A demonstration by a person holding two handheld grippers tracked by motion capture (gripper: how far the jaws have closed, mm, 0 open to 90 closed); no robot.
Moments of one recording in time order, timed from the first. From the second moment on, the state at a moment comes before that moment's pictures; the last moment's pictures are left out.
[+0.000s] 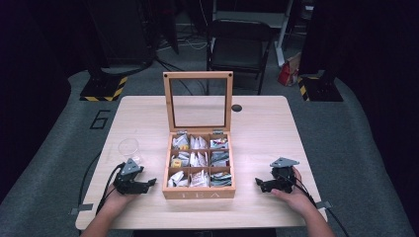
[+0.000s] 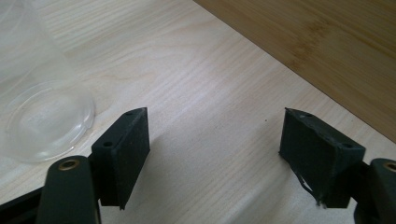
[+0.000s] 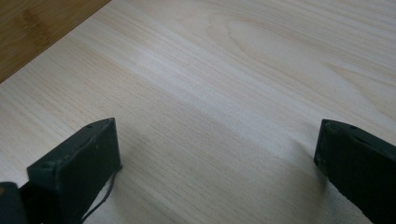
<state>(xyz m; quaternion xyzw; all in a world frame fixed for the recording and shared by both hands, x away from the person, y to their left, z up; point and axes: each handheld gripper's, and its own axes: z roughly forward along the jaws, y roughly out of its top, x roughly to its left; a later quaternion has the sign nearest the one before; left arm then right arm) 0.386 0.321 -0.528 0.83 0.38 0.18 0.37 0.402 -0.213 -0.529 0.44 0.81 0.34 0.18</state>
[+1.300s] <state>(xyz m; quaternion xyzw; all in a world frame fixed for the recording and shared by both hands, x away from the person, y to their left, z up) 0.380 0.305 -0.475 0.81 0.38 0.15 0.43 0.402 -0.213 -0.529 0.44 0.81 0.34 0.18</state>
